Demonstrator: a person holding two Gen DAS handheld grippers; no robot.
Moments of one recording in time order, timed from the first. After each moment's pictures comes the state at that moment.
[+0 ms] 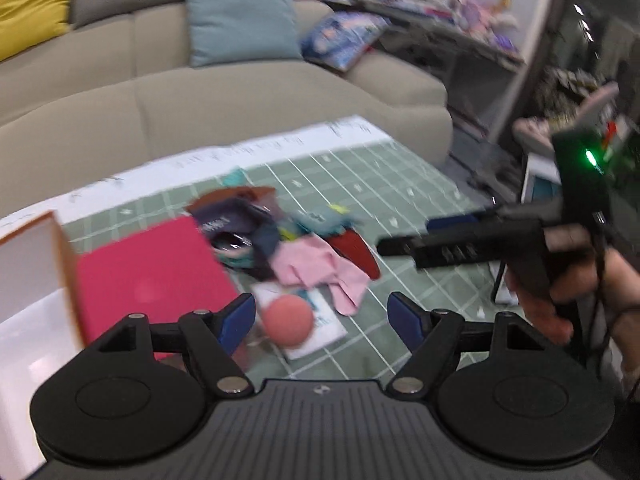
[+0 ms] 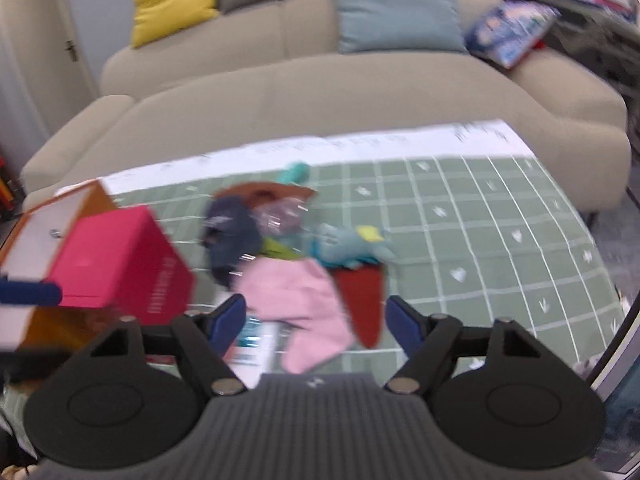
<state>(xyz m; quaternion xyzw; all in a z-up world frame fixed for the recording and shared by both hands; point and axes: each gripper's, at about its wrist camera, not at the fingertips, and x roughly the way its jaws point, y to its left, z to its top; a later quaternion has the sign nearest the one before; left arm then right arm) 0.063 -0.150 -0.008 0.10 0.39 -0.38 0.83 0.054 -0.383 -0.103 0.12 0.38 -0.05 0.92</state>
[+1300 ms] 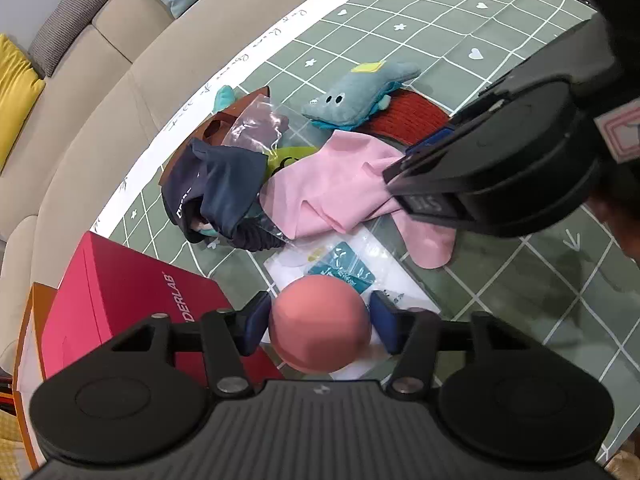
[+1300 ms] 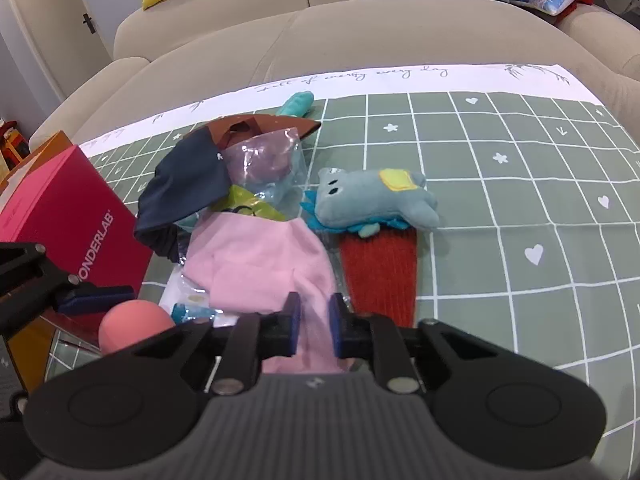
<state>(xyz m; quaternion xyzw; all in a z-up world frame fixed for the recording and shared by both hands) 0.091 -0.269 -0.128 0.39 0.43 -0.22 0.78 0.122 -0.395 -0.197 0.13 0.42 0.02 0.90</state>
